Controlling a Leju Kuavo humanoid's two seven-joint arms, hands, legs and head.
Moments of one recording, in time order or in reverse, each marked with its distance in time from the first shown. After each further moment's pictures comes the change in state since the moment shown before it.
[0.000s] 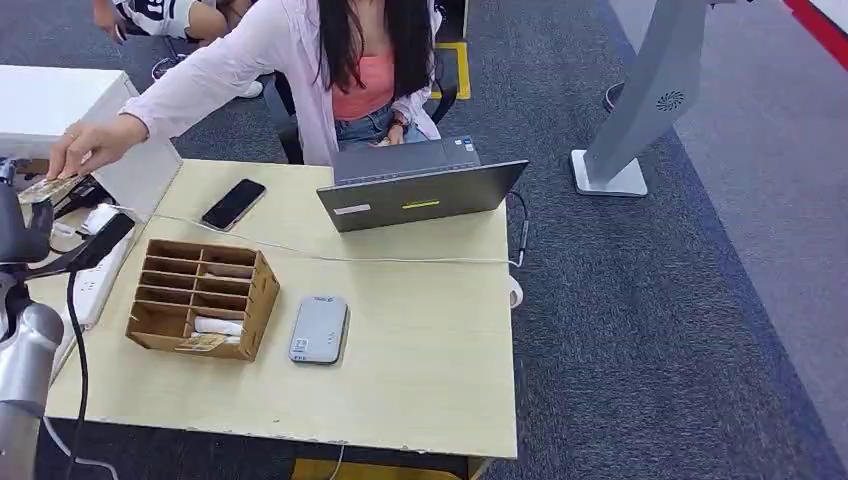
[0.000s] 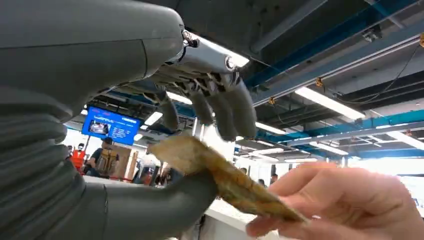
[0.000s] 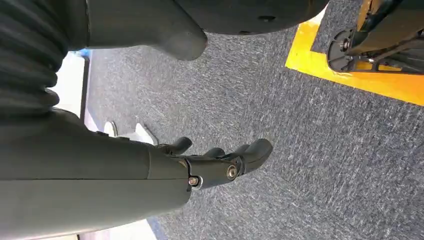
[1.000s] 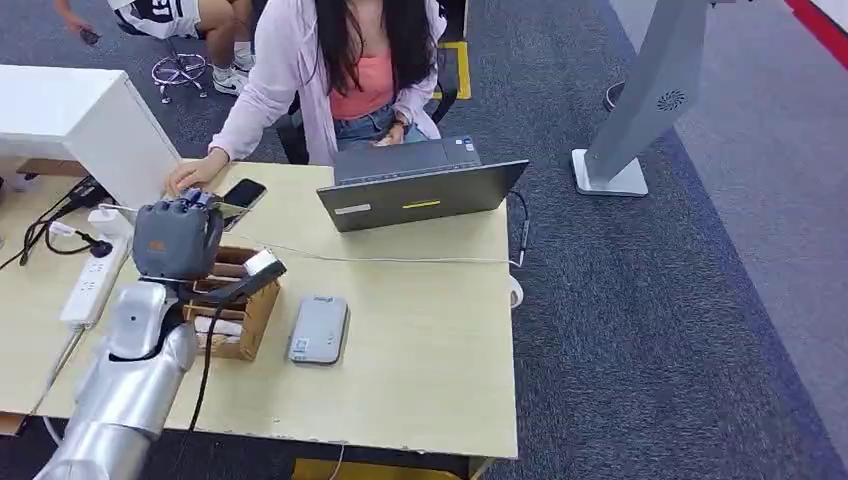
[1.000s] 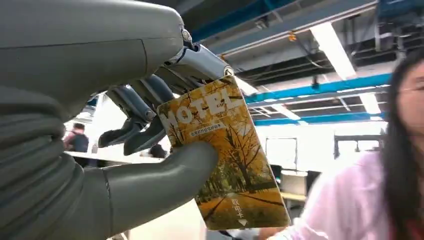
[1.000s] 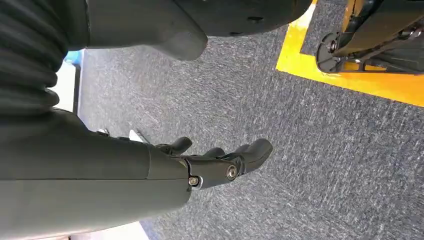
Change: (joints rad) left arm 0.149 -0.219 -0.351 -0.160 0.047 -0.092 0.012; right arm 0.000 0.000 -0.002 0.000 -0.037 -0.017 -0.025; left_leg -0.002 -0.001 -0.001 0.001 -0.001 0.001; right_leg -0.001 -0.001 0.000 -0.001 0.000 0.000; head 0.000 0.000
